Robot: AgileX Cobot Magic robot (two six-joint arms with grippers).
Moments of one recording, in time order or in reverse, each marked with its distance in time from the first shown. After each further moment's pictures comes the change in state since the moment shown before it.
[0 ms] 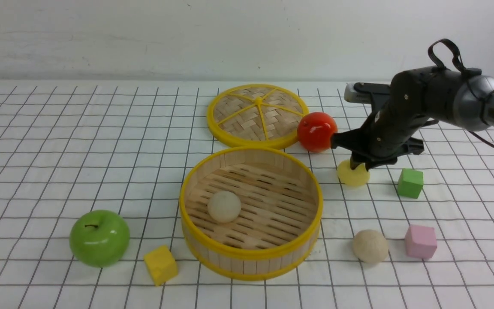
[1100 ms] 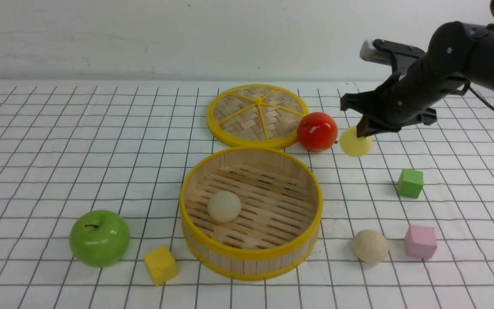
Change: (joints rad) right arm -0.038 -0.164 -0.001 0.264 0.054 -0.202; left arm 0.000 0.000 0.000 0.000 0.000 0.000
